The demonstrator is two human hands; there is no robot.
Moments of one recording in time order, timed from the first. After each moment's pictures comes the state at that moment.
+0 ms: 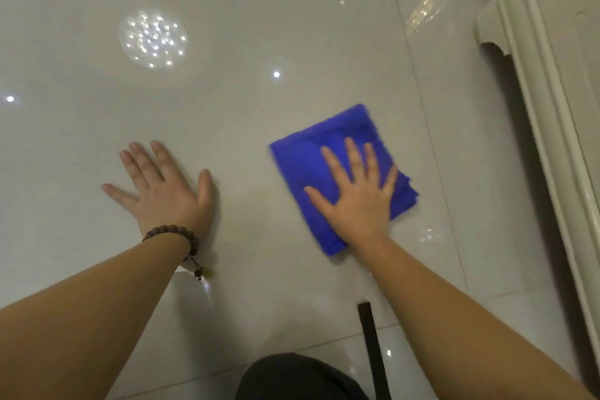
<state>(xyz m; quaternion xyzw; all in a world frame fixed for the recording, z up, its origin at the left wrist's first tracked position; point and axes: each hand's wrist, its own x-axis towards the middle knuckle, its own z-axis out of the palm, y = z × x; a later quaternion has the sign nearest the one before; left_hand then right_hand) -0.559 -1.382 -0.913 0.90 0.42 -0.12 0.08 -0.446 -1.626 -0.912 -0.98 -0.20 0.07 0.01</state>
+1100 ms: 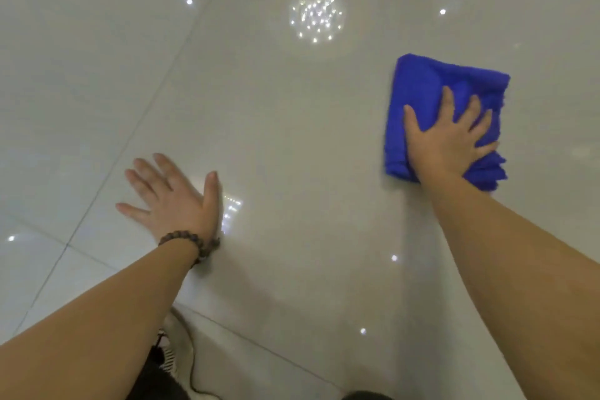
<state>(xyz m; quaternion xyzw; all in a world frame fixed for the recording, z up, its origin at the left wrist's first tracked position) -0.754 -1.280 -0.912 0.67 0.73 -0.12 0.12 -0.399 -1.357 -0.902 -0.97 -0.21 0.10 0.05</state>
